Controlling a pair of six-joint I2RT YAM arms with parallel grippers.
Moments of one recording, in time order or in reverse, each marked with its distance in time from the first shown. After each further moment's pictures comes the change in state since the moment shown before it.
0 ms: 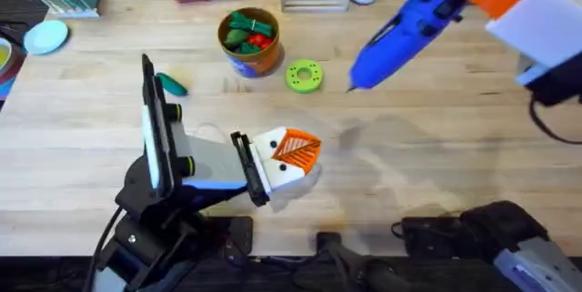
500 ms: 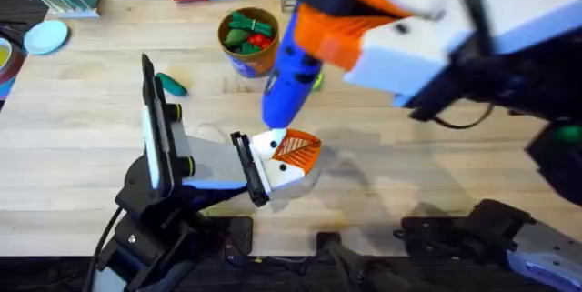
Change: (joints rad) left arm 0.000 0.000 0.000 0.000 0.000 0.000; right arm 0.471 0.307 0.000 0.325 0.079 -0.054
